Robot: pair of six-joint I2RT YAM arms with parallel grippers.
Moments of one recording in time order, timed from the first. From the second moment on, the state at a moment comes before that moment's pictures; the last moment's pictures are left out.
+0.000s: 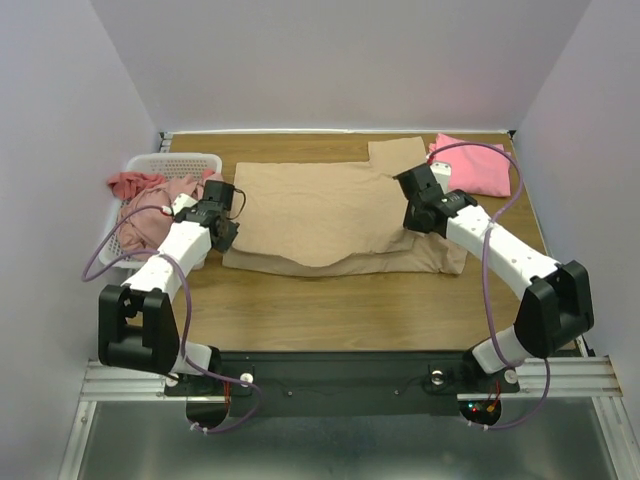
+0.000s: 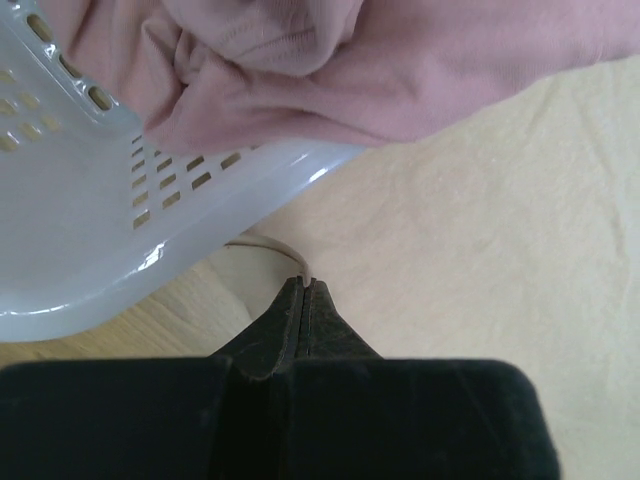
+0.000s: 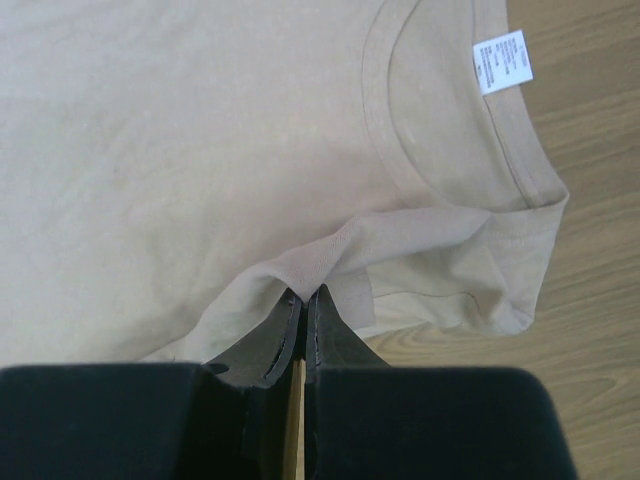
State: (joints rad) left arm -0.18 1.38 0.97 -0.67 -0.36 -1.17; right arm 0.48 1.49 1.21 -0.71 0.49 0.62
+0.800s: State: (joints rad) left arm -0.16 1.60 1.14 -0.65 -0.41 -1.17; right arm 0.39 1.69 1.35 -0.64 0.43 0.50
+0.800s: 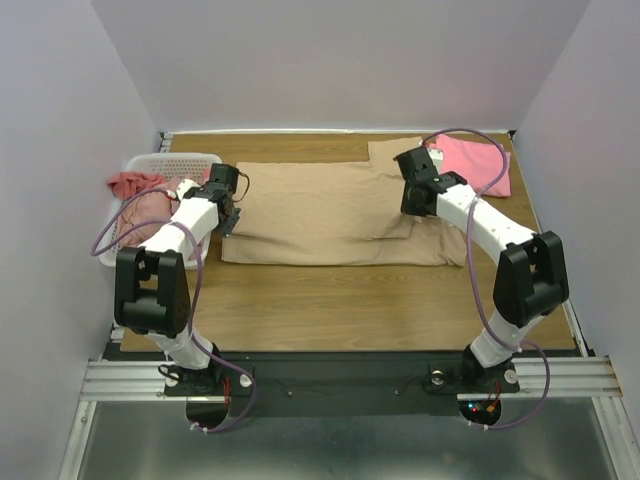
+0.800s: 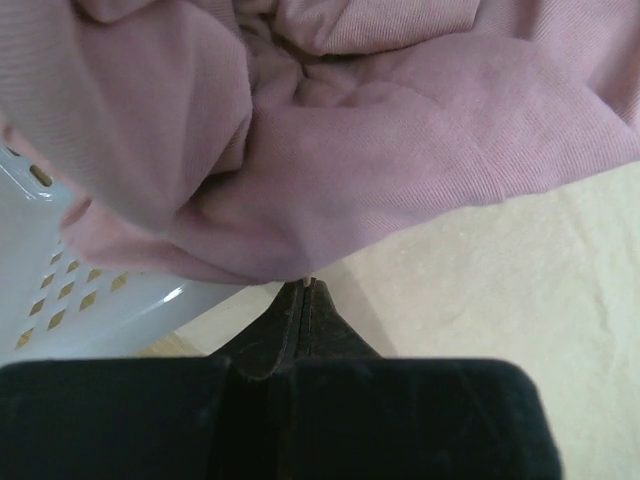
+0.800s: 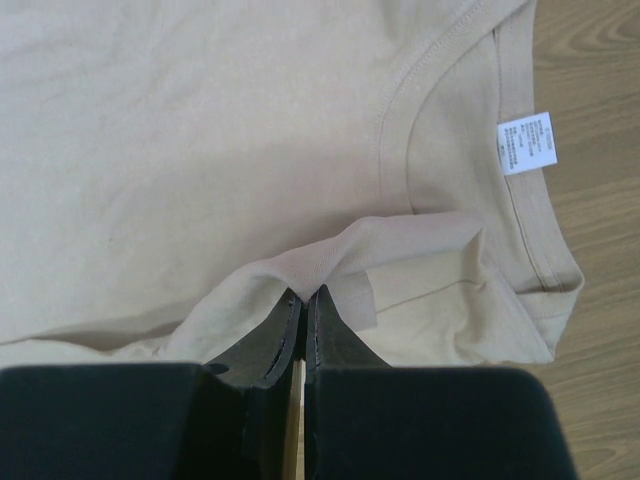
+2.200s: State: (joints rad) left arm -0.36 1.52 1.10 -0.60 -0.36 -1.08; right arm 0.36 1.79 1.22 -0.47 0.10 0.55
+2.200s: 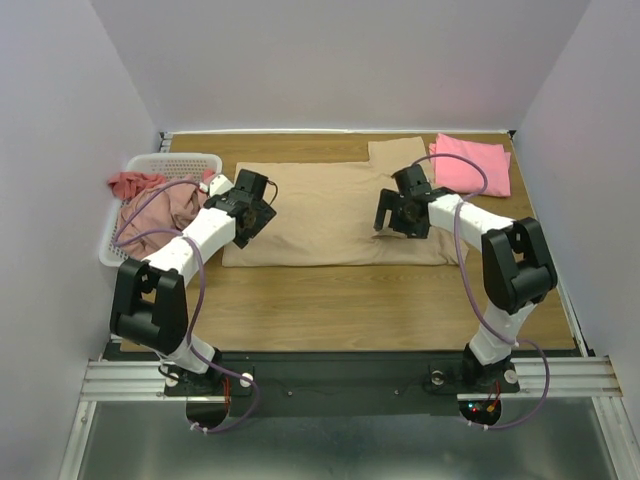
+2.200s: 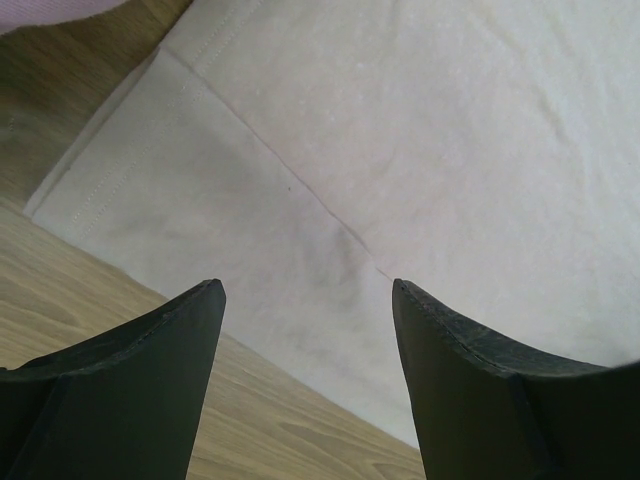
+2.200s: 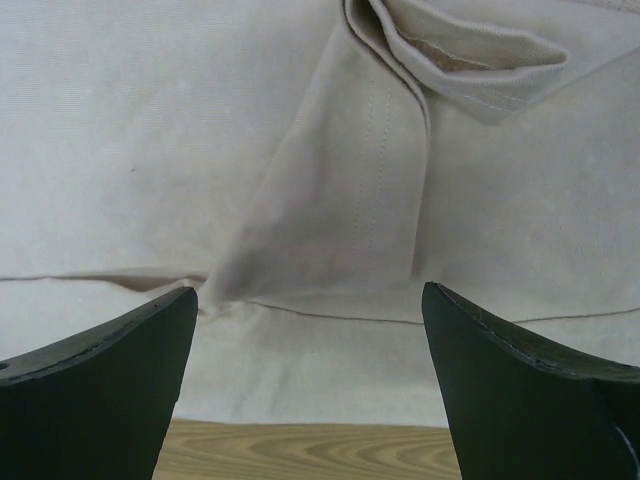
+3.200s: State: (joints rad) left arm -0.36 1.52 1.07 -0.59 -0.36 -1.08; right arm 0.36 1.99 1.41 -0.35 0.03 0.58
